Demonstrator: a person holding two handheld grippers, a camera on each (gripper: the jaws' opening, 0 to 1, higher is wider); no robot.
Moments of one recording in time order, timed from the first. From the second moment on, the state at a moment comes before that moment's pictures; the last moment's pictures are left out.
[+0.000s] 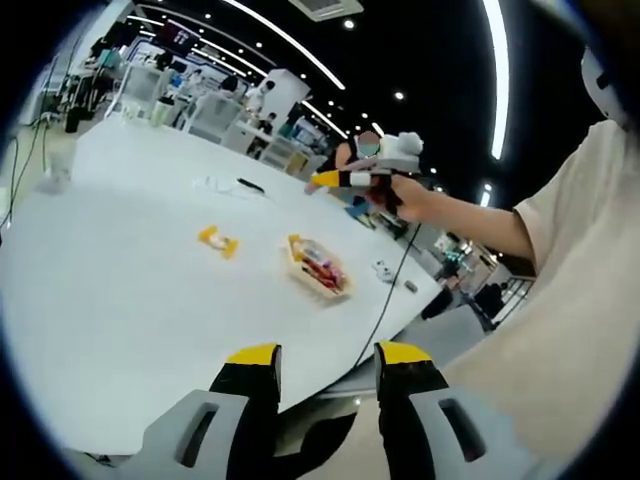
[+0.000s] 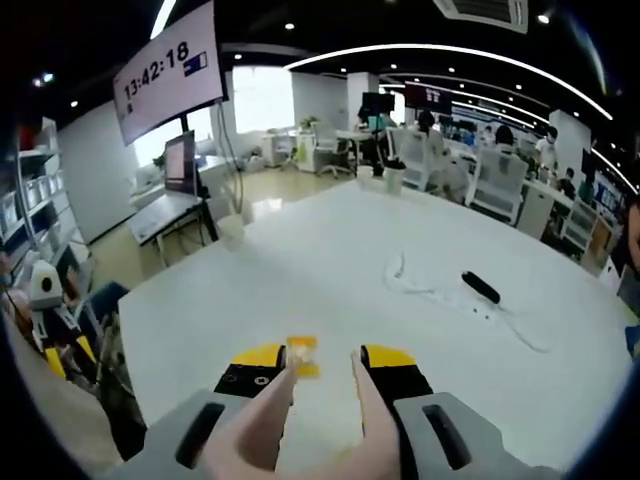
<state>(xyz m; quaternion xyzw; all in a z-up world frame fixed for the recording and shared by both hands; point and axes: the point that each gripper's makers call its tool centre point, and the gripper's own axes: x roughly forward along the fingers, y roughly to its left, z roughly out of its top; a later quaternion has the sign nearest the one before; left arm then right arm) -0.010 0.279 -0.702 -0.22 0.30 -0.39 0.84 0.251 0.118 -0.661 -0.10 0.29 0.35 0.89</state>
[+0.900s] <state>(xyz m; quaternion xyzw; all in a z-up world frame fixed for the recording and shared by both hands) -0.017 0.292 -0.709 -0.23 0.30 -0.36 0.85 0.260 0.165 -0.672 -0.11 0.29 0.40 0.86</state>
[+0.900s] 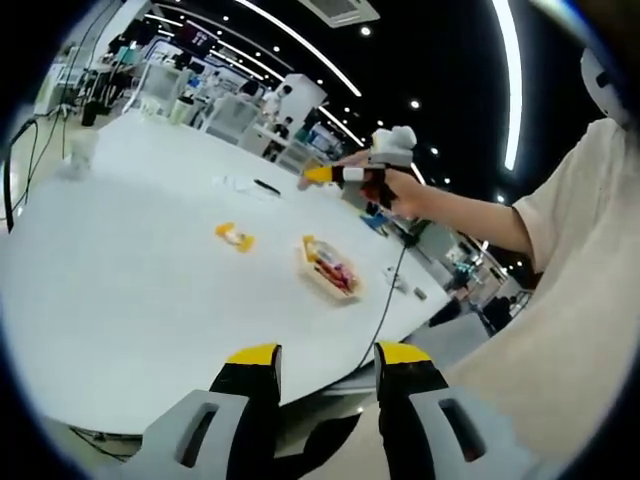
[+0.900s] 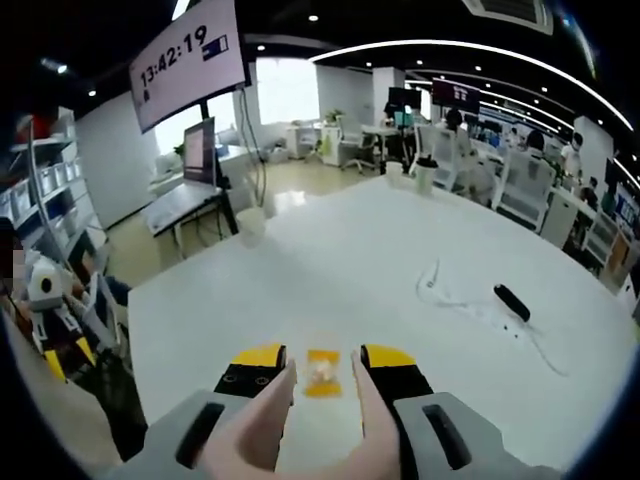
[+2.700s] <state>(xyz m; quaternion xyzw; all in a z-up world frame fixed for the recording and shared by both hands) -0.033 0.302 -0.727 -0.27 0.32 -0.31 0.86 0.251 0.206 -0.744 -0.13 0.35 0.44 0.82</state>
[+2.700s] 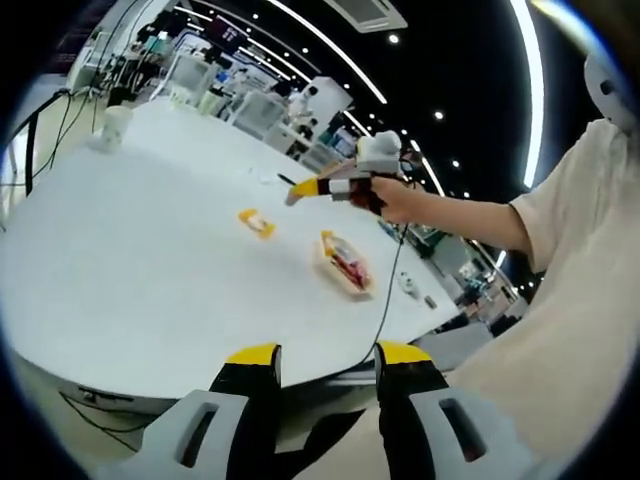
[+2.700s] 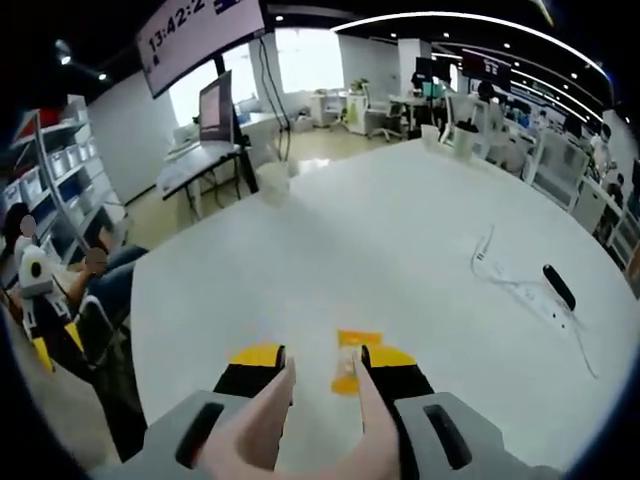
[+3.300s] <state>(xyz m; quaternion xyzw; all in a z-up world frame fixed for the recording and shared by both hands) -0.042 0.305 -0.738 -0.28 0.33 -0.30 0.85 0.250 0.210 -0.766 -0.13 0.37 0.44 0.81</state>
